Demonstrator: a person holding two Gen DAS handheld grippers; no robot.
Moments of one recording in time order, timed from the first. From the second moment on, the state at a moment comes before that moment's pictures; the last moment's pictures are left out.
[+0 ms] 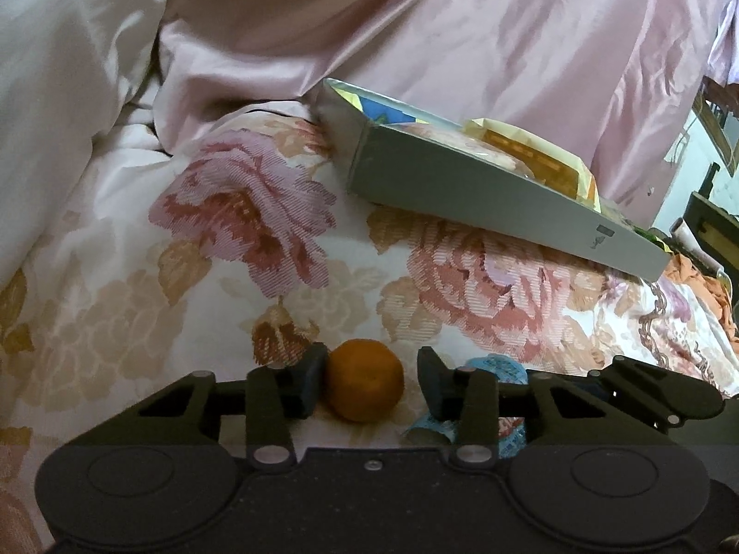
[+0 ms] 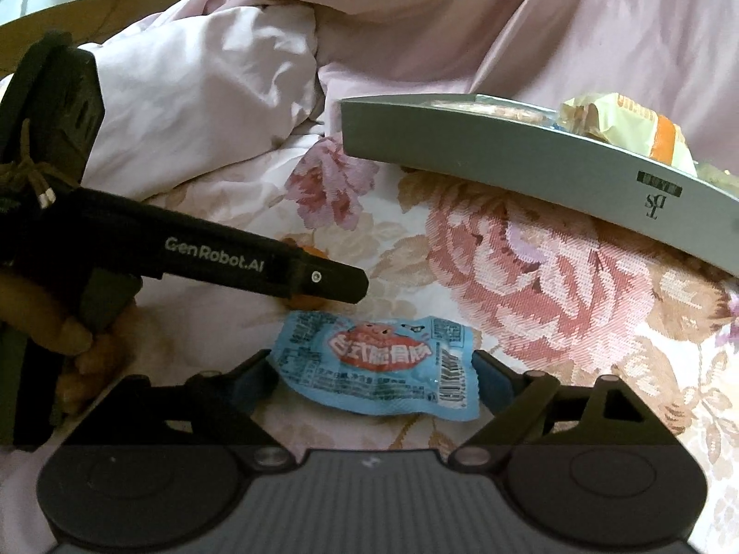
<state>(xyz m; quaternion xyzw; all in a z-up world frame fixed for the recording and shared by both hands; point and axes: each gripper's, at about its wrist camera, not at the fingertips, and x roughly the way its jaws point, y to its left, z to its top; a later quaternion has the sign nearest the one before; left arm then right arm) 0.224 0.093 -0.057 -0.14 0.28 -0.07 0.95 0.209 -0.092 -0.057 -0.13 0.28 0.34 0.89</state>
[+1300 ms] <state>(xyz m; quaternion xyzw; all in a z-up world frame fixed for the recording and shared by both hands) 0.196 0.102 -0.046 -0.21 0.30 0.01 0.93 0.221 -0.075 -0.055 -0.12 0.31 0.28 0.90</state>
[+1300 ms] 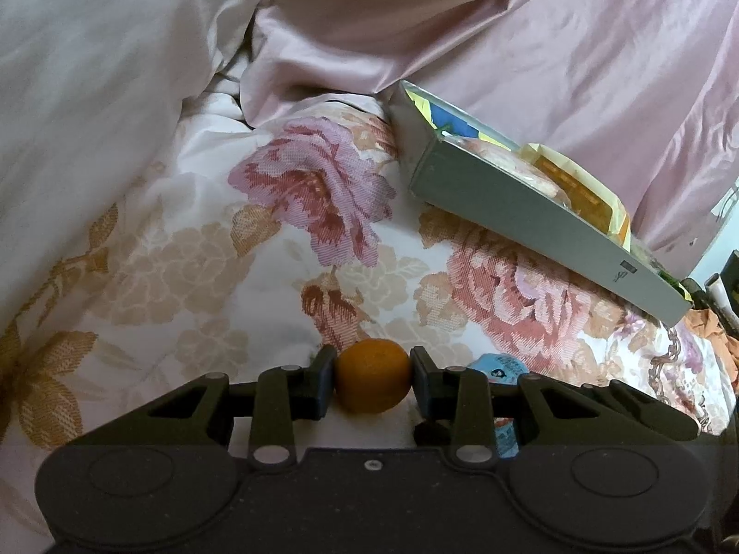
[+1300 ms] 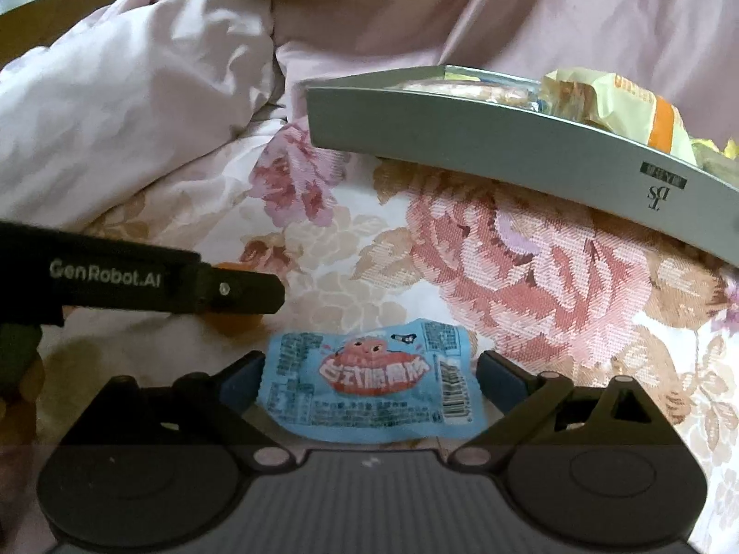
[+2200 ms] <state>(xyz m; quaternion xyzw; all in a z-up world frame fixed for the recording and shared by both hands) 0.148 0.052 -0.035 -0.17 0.34 -0.02 0.92 0.140 -0.140 -0.048 -0.05 0.32 0.24 0.92</state>
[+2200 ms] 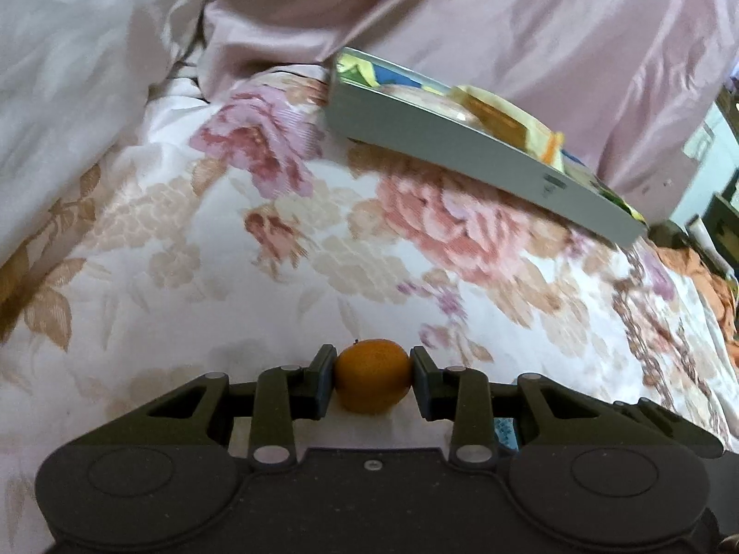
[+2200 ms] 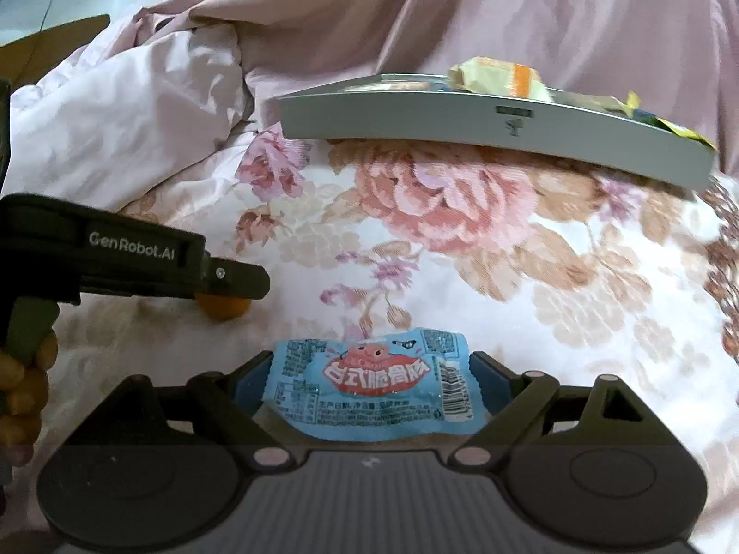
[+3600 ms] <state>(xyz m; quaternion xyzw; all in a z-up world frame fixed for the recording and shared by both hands) 0.098 0.033 0.005 -0.16 0.31 -0.05 0.93 0.081 -0.167 -0.005 -0.04 0.25 0.23 0.94</state>
